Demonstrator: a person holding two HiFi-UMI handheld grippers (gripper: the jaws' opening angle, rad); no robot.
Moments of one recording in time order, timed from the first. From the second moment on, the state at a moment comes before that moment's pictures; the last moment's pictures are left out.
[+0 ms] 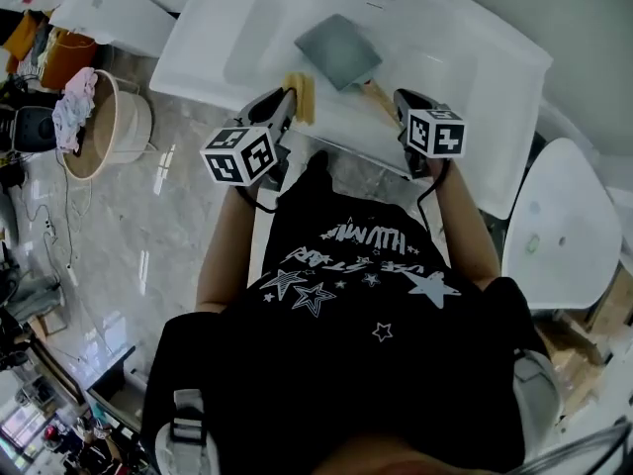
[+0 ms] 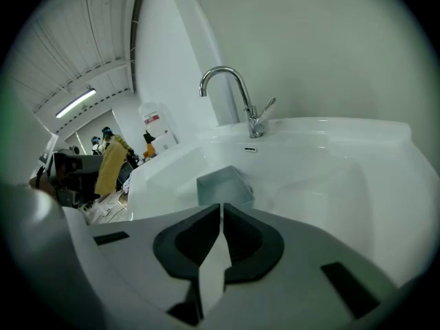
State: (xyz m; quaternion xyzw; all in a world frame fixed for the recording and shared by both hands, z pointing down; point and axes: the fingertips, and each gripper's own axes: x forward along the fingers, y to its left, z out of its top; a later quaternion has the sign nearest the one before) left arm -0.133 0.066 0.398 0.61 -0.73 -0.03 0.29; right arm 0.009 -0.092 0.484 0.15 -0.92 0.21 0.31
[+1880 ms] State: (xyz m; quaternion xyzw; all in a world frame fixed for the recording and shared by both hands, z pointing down) left arm -0.168 -0.109 0.548 0.78 -0.43 0.22 0.39; right arm -0.016 -0.101 0.611 0.15 -0.79 0.16 0.57
